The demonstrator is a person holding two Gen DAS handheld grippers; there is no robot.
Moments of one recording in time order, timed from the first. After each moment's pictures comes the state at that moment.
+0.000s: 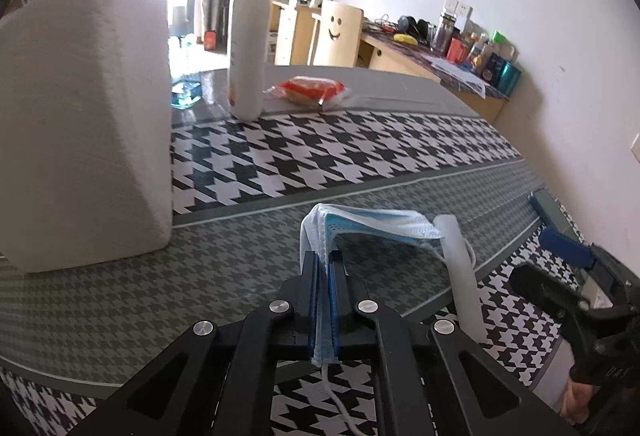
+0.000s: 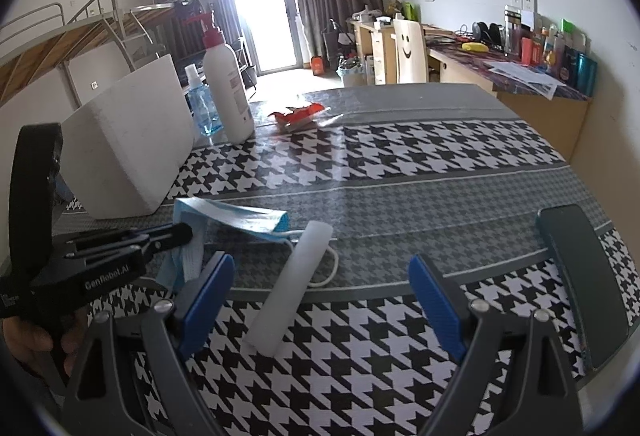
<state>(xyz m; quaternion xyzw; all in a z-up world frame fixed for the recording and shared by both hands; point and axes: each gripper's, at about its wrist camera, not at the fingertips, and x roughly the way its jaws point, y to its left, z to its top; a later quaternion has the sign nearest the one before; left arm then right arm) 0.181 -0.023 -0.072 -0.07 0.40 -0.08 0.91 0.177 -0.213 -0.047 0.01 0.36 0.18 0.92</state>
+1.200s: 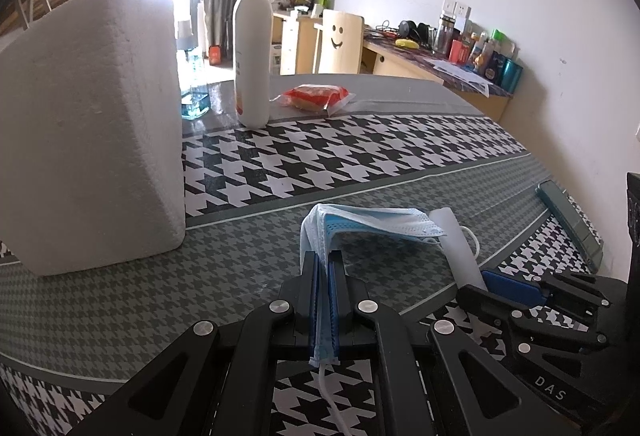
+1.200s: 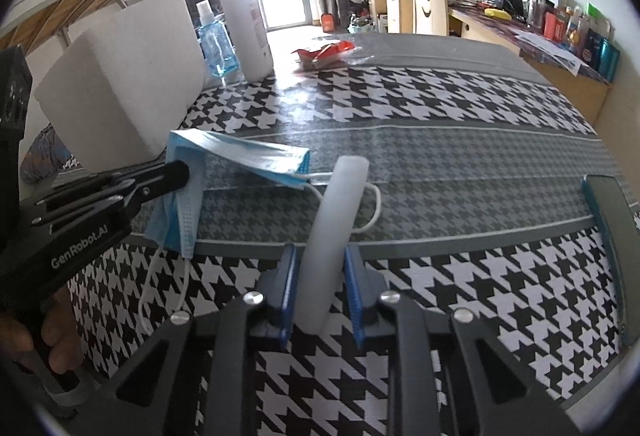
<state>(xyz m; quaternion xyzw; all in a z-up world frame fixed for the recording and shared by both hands) 0.170 -0.028 -0.075 -0.04 0.38 -0.07 0.92 0.177 -0.175 -0.079 -0.03 0.43 0.19 0.88</state>
